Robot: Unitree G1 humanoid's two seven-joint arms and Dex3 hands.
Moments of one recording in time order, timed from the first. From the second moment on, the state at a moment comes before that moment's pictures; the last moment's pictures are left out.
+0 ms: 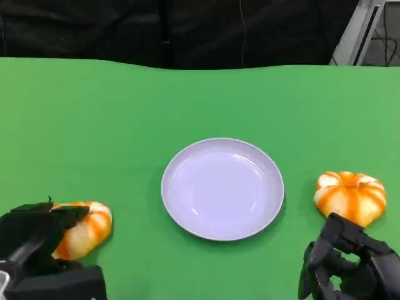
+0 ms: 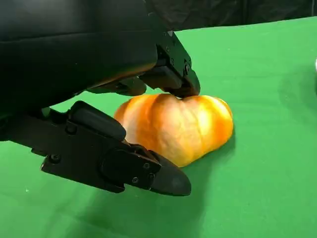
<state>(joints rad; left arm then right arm) -0.01 0.49 -0.20 0.24 0.82 -0.09 0.08 0.41 -0.01 0.10 -0.27 0.18 -0.22 0.25</state>
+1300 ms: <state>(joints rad) -0.05 0.49 -0.24 0.31 0.78 -0.08 0.11 0.41 -0.01 0.11 -0.28 0.17 -0.22 0.24</state>
